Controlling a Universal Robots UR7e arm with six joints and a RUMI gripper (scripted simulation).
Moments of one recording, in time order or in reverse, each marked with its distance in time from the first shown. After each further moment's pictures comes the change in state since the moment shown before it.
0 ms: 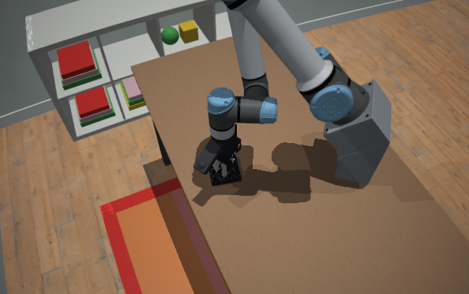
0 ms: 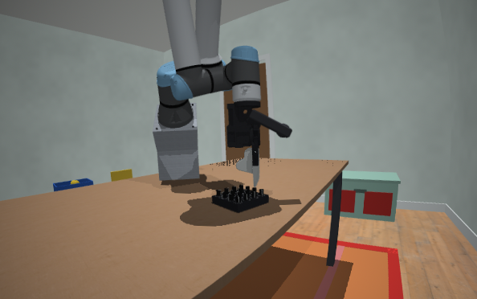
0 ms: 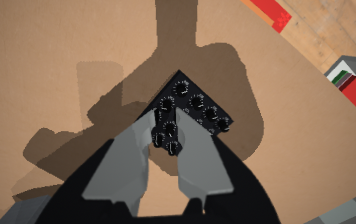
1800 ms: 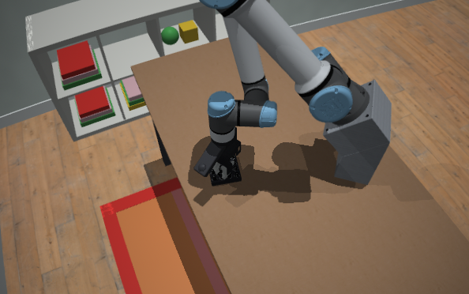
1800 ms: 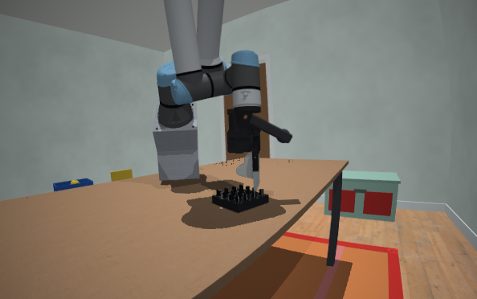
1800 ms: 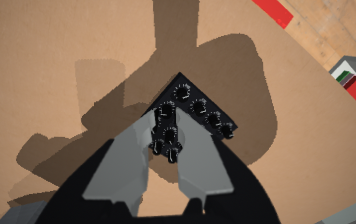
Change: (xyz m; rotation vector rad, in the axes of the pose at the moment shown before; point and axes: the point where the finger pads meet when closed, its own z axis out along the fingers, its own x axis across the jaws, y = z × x) arm 0.000 0.000 0.014 0.000 0.000 0.000
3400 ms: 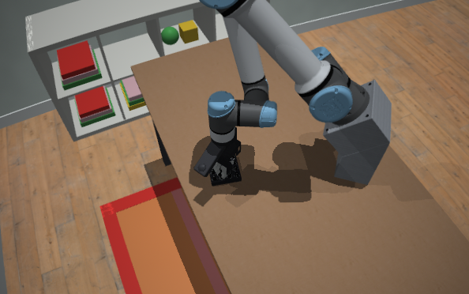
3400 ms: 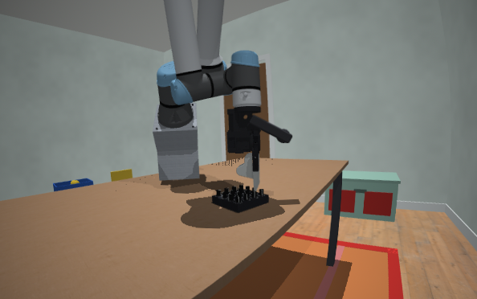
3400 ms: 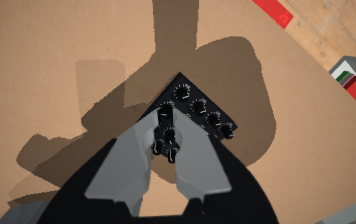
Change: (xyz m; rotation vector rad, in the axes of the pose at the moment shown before) arm 0.000 0.000 0.000 0.000 0.000 0.000
